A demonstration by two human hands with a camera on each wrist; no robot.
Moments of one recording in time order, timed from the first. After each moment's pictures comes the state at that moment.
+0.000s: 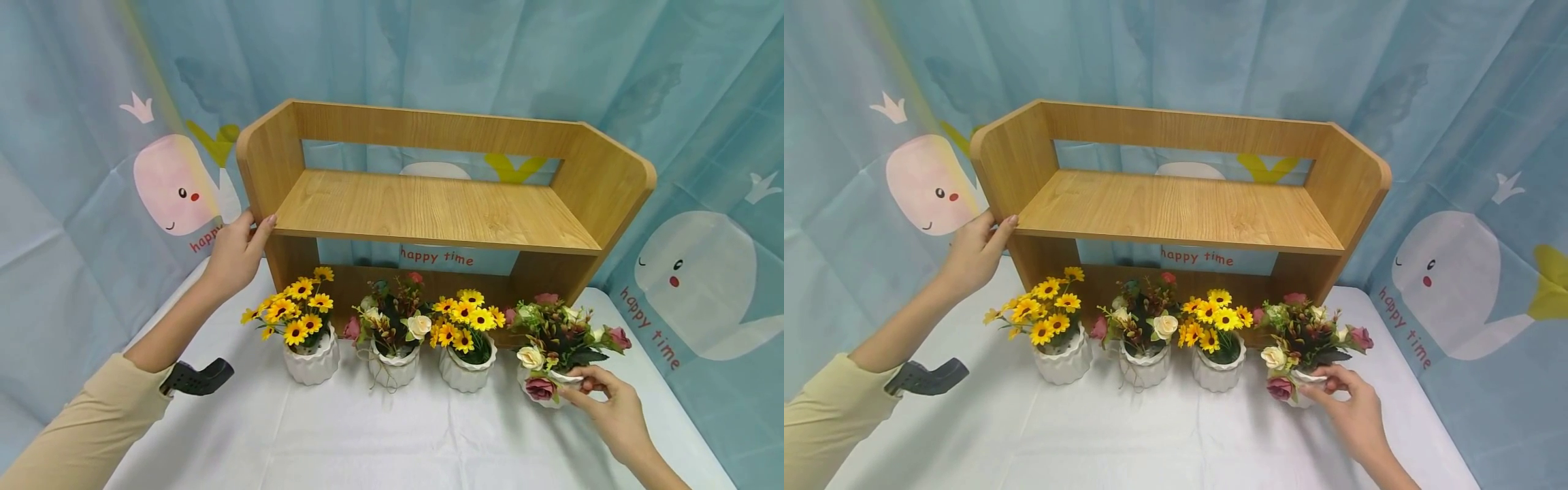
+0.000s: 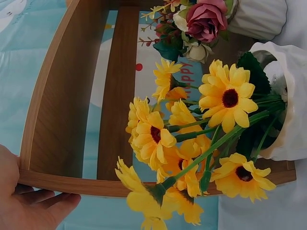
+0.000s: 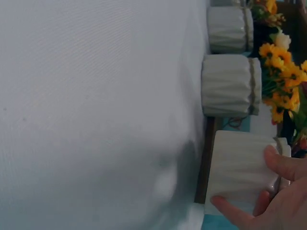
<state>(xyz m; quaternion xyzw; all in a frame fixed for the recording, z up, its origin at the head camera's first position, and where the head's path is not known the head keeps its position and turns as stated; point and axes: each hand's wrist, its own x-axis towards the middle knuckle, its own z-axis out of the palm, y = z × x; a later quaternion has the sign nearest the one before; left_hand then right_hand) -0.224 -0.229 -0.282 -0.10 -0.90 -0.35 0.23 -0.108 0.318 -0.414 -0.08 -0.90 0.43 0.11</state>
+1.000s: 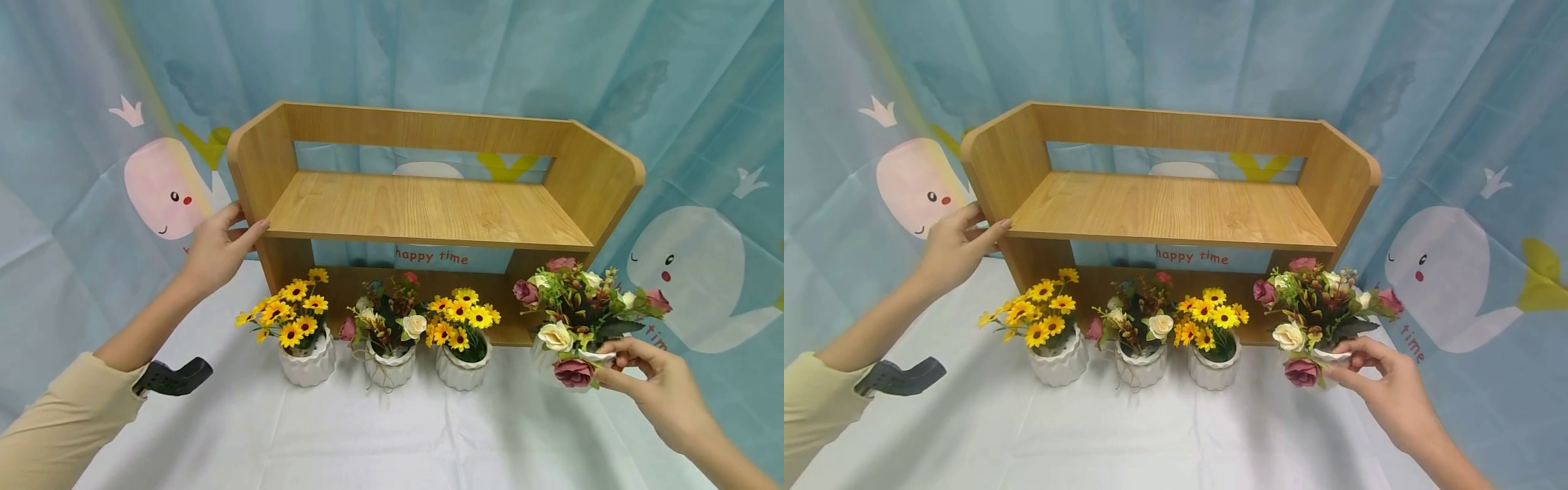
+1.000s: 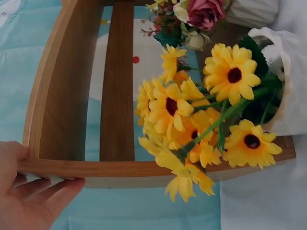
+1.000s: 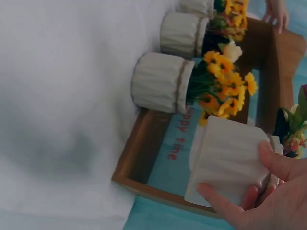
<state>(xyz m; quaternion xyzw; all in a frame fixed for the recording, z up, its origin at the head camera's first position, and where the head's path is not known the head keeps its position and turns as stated) -0.224 -0.239 -0.269 -0.14 -0.87 -0.44 0.20 -0.093 0.342 -0.339 0.01 -0.90 0.41 0.11</state>
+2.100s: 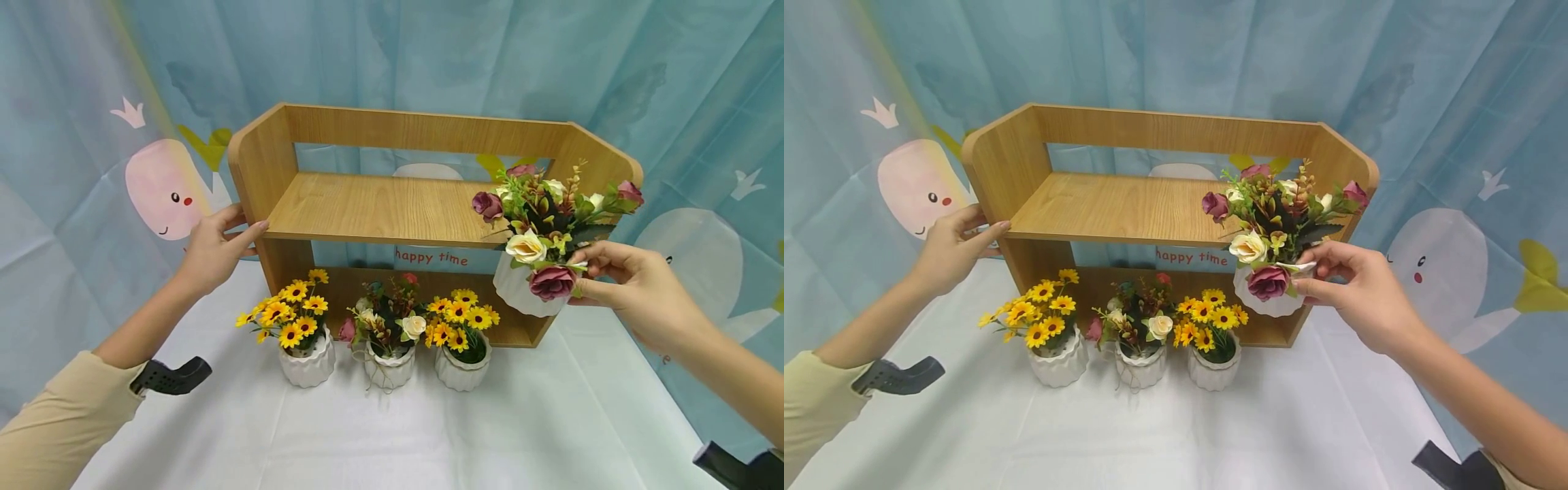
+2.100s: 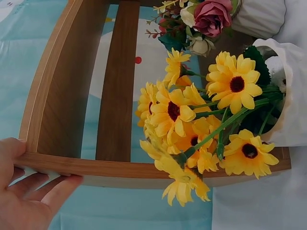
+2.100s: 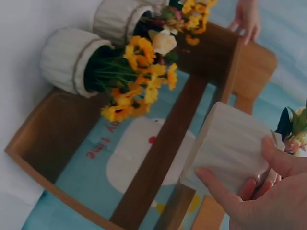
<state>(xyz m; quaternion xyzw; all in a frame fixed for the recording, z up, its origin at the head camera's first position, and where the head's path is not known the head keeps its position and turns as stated) -0.226 -0.247 -0.270 -0.12 -0.86 -0.46 0.17 -0.146 0.293 -0.228 0.12 -0.85 0.50 0.07</state>
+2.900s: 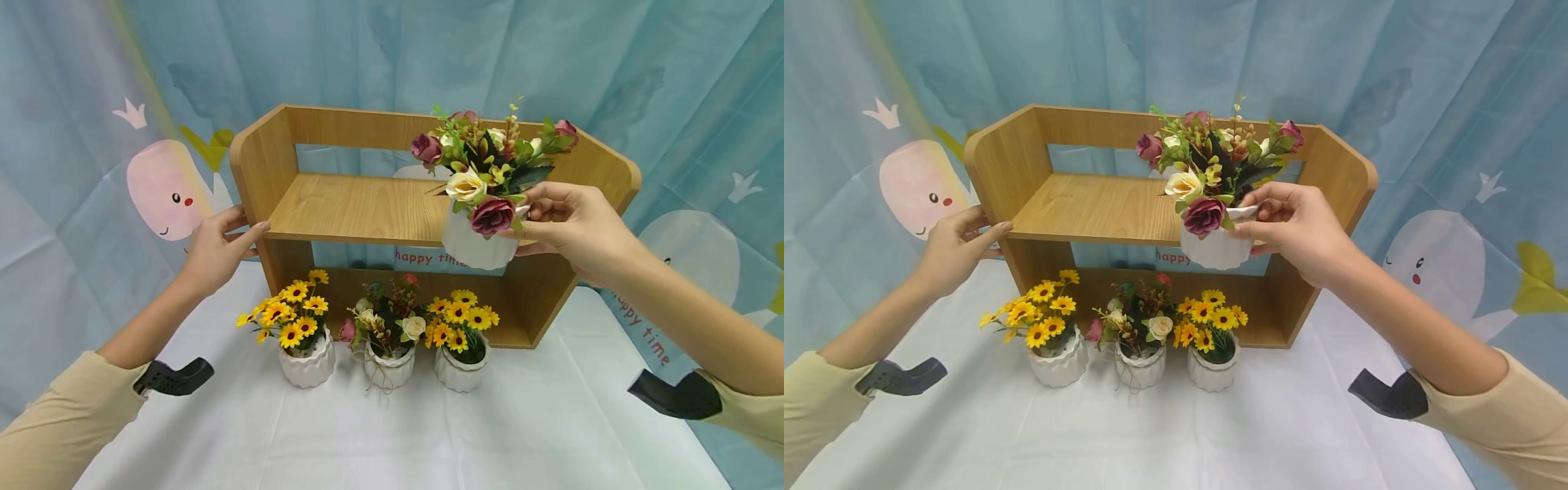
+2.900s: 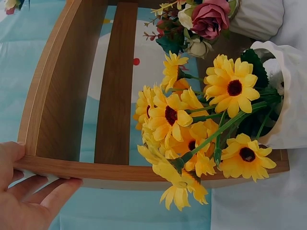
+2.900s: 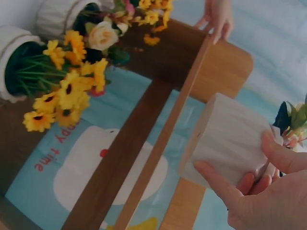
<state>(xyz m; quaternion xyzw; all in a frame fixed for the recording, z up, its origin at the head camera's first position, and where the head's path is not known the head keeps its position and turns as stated) -0.225 -0.246 -0.272 -0.12 -0.86 -0.47 0.18 -0.182 0.223 -0.170 0.14 -0.81 0.57 0.02</state>
